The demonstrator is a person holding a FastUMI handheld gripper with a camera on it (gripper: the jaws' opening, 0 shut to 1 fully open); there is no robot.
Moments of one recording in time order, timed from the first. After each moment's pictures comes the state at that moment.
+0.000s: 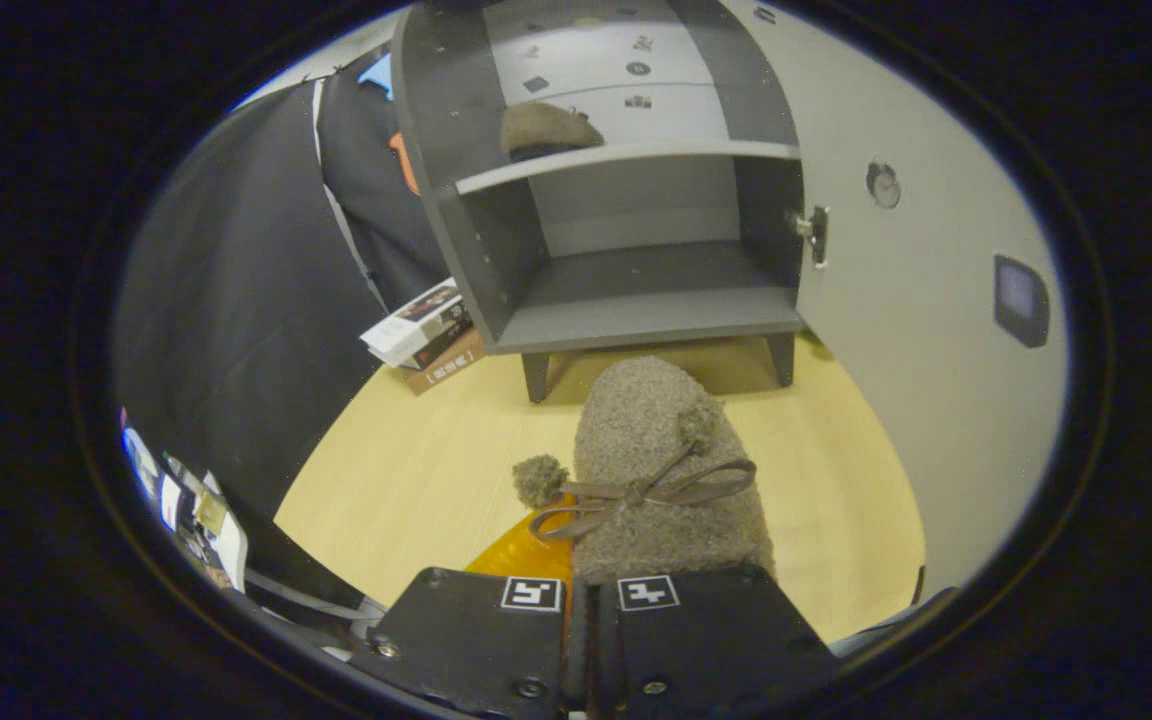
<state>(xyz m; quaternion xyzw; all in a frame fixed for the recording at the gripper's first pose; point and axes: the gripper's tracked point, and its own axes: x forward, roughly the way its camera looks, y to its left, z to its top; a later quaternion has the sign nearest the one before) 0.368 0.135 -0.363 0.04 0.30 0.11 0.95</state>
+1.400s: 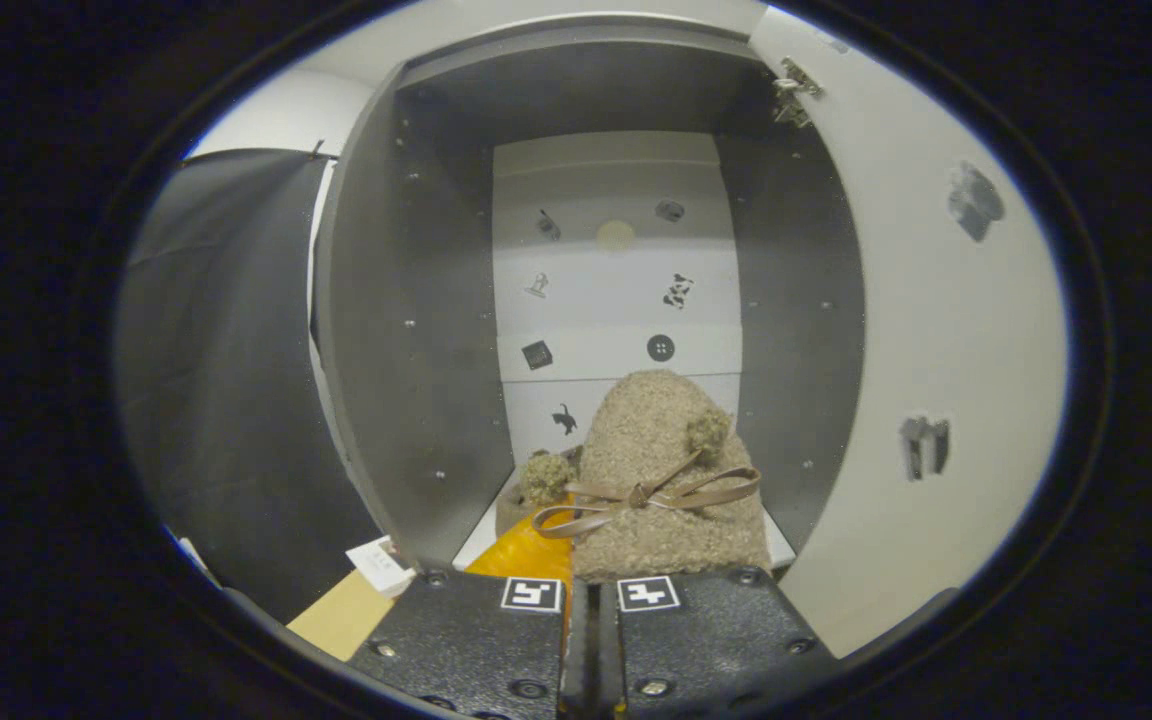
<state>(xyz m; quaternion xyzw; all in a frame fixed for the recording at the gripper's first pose) 0.561 0.151 -0.025 0.01 0.06 0.08 0.99</state>
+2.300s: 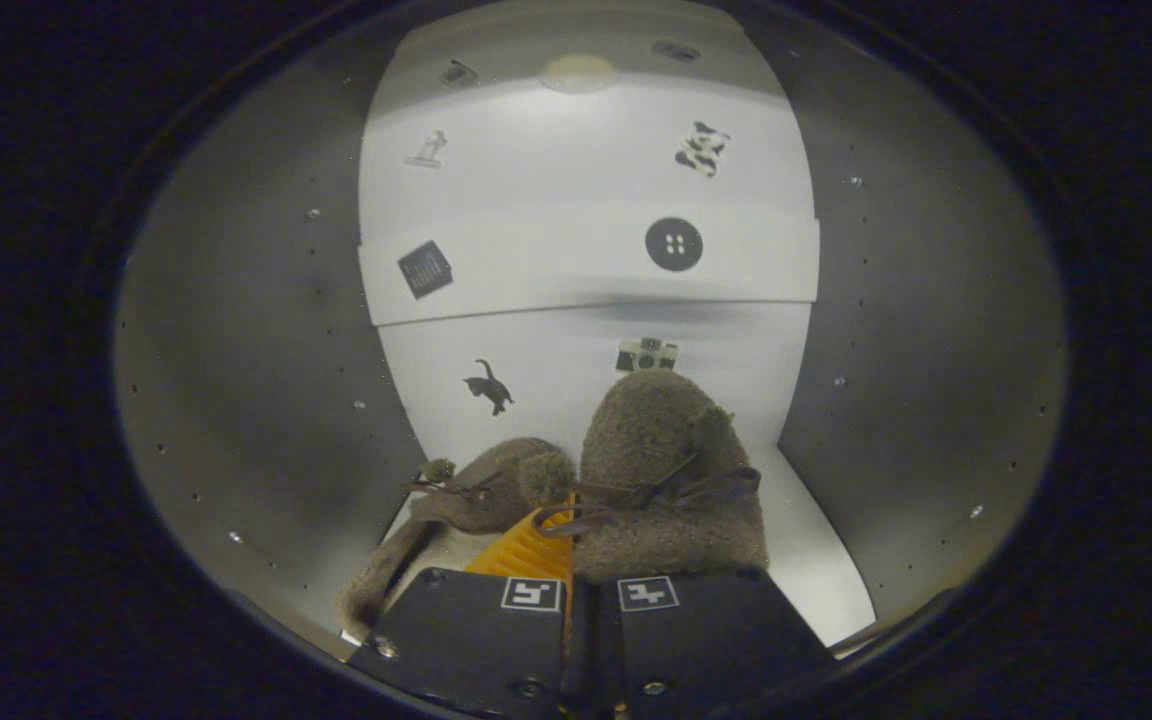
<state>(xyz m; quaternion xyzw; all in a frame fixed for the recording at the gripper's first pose) 0.758 0.144 -0.094 0.02 0.18 0.03 0.98</state>
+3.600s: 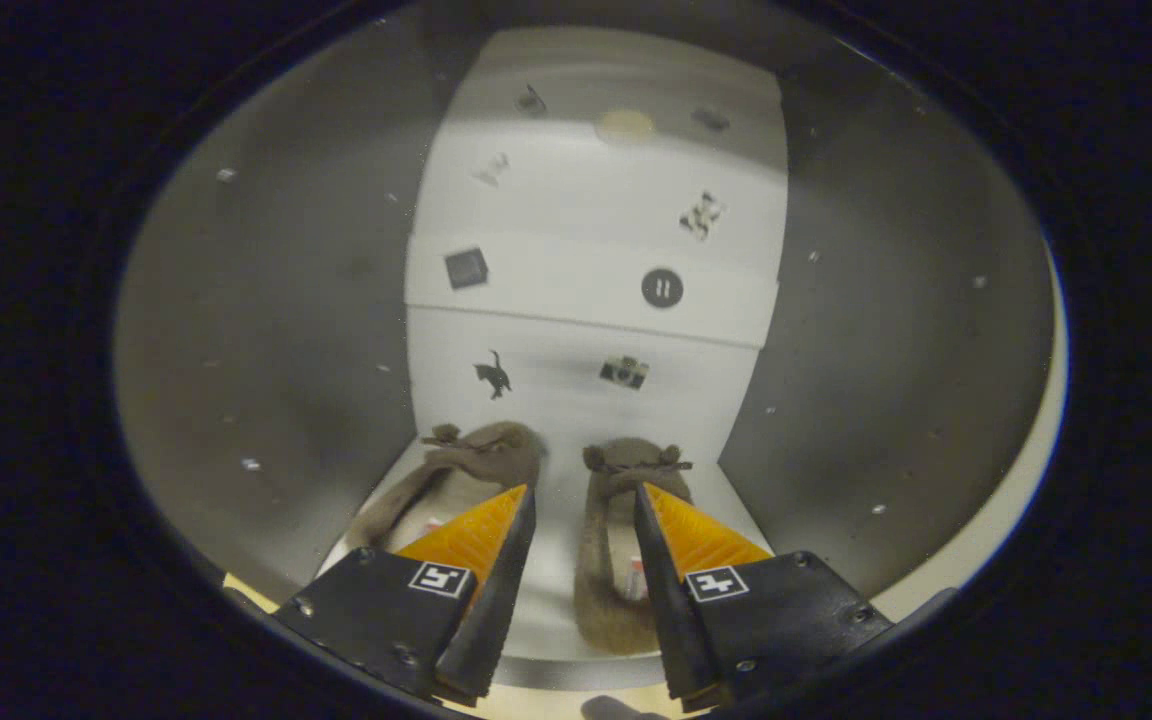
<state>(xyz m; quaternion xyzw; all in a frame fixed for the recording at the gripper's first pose) 0.665 0.147 -0.066 -0.08 0.11 0.01 0.99</state>
